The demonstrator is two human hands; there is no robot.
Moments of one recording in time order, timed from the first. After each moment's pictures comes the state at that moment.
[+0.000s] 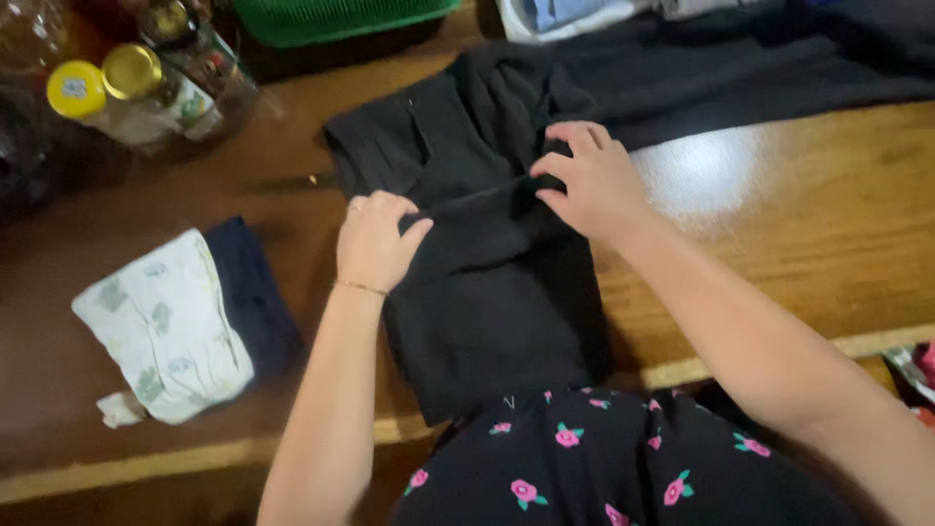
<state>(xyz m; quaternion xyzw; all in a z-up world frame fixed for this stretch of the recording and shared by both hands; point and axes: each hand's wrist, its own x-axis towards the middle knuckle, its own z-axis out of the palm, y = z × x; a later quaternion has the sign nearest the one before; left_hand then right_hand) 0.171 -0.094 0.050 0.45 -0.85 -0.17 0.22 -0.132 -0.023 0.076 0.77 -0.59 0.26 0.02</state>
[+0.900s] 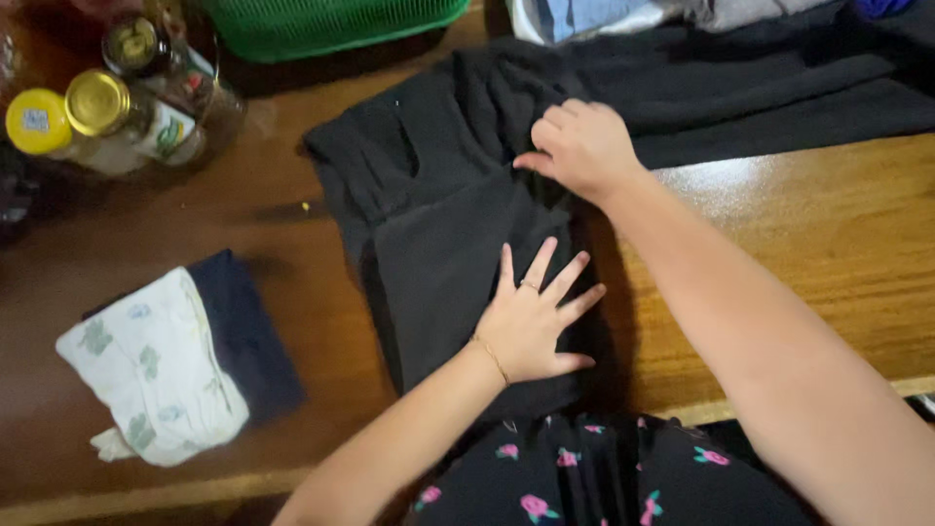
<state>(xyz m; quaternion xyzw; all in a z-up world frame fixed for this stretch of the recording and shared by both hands) 0.049 -0.012 0.039 0.20 -0.95 -0.22 0.06 -0.175 -0.127 0.011 0.82 -0.53 0.21 0.09</state>
